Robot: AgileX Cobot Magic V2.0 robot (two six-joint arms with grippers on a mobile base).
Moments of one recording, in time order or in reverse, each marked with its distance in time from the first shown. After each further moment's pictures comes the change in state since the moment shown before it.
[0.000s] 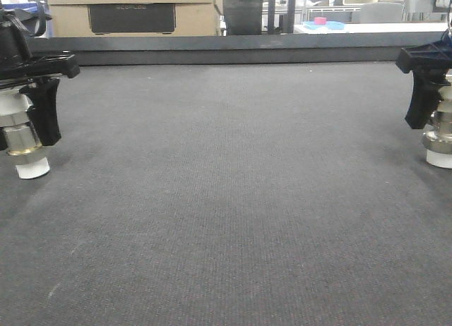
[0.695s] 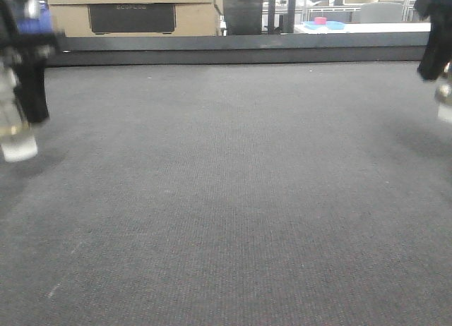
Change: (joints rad) left arm 0.000 -0.079 -0.067 0.007 0.121 0.000; right arm 0.000 -0.188 0.000 0.002 0.031 0.000
